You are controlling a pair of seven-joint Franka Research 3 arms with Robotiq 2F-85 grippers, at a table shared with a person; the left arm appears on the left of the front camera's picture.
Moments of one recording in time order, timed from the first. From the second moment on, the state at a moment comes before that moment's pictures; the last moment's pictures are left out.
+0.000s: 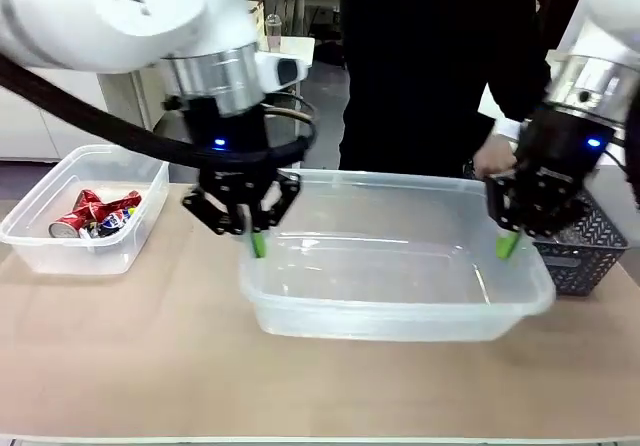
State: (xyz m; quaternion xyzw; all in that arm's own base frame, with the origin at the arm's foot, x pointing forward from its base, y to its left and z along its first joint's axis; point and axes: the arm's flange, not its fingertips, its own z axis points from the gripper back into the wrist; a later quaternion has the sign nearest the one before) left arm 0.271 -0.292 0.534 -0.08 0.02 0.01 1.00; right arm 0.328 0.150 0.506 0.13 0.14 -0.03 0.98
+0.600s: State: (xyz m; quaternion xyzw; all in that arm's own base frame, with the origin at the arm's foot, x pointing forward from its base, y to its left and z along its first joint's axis) left arm 0.356 -0.202 0.497 -0.14 0.11 0.06 0.98; right arm 0.383 0.224 0.499 0.10 0.13 -0.04 0.99
